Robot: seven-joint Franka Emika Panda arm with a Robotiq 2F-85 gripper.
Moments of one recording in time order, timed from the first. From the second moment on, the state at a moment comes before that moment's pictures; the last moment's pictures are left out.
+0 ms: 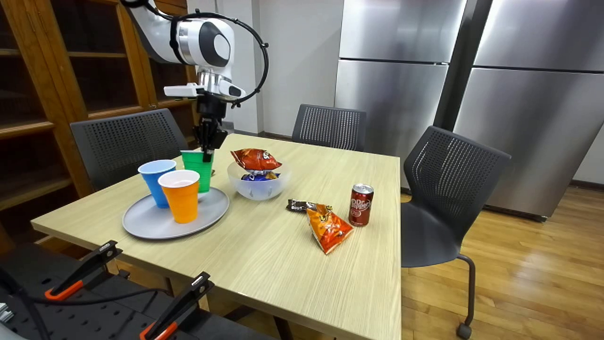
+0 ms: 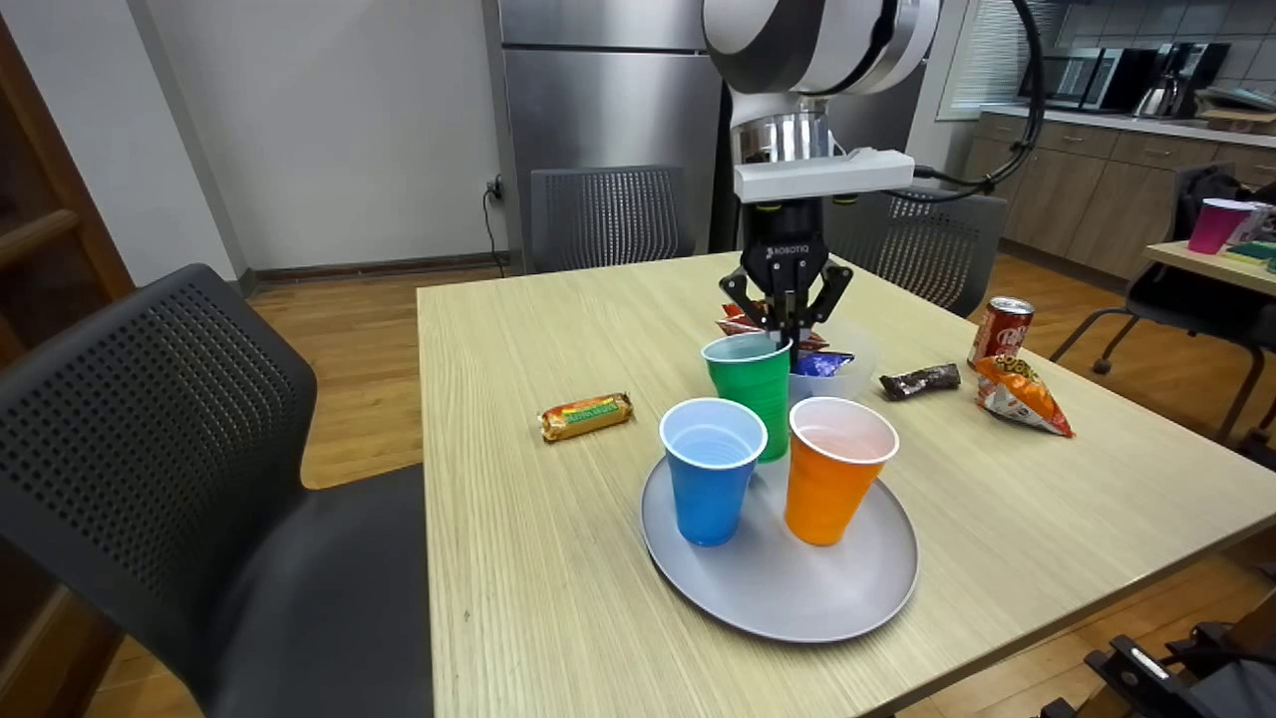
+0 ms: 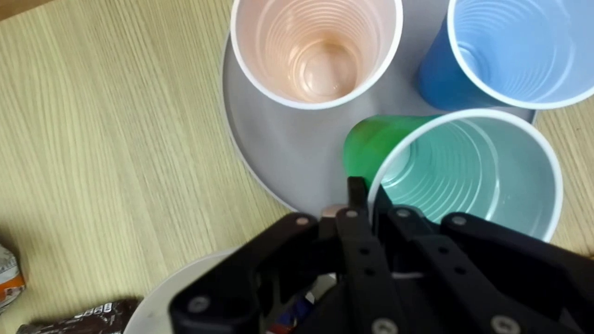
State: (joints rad) arm 0.16 0.53 0.03 -1.89 0.04 2.09 0.42
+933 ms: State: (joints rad) arm 0.14 0.55 0.03 -1.91 0.06 2.13 0.28
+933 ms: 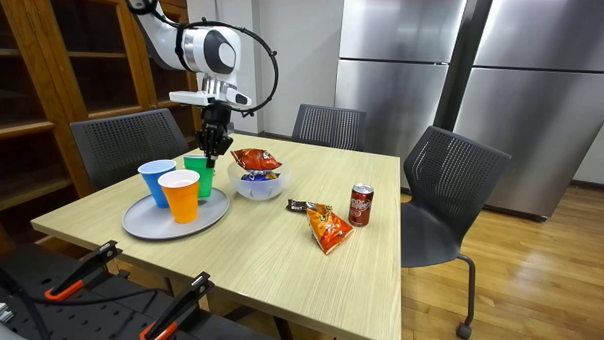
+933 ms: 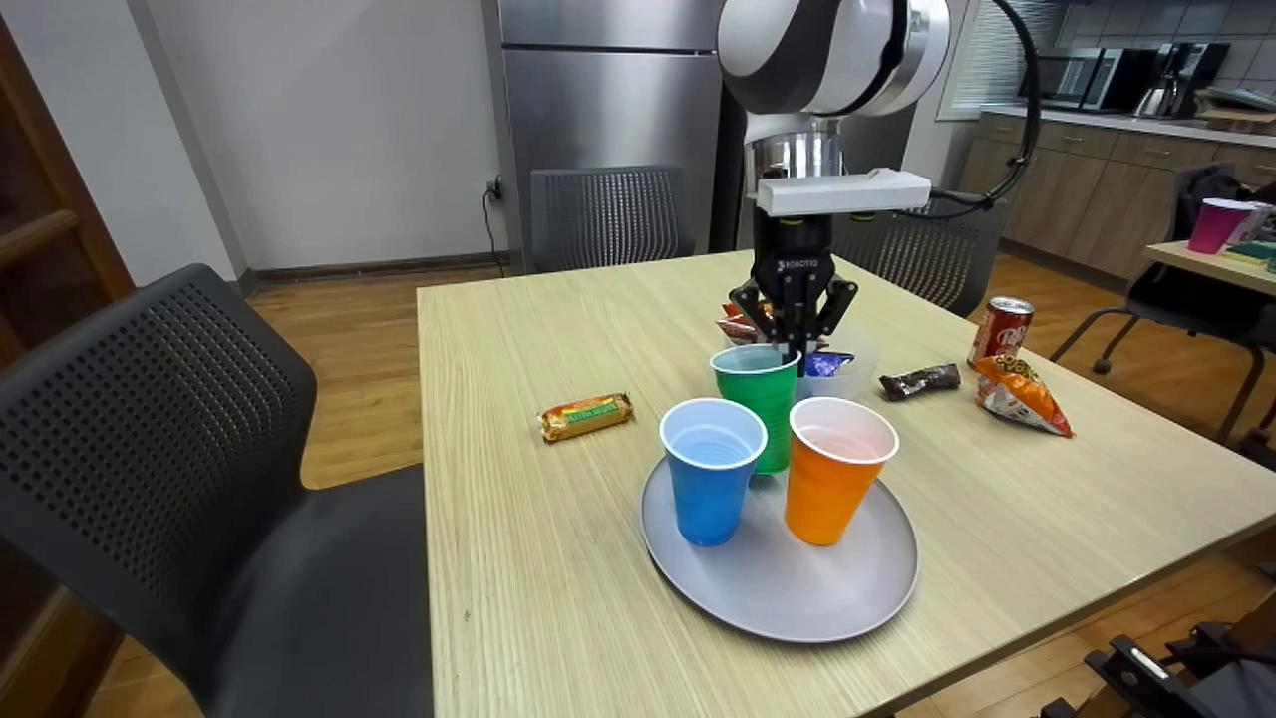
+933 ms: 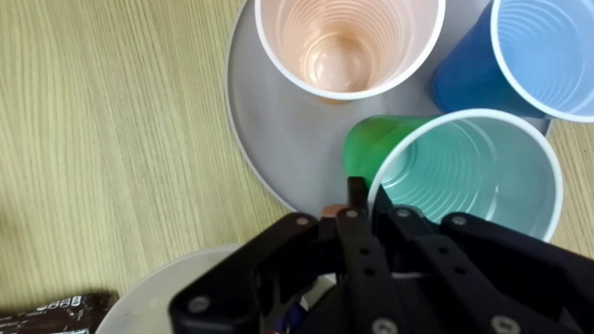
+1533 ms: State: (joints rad) arm 0.13 0.56 0.03 -1.91 0.08 2.14 0.21
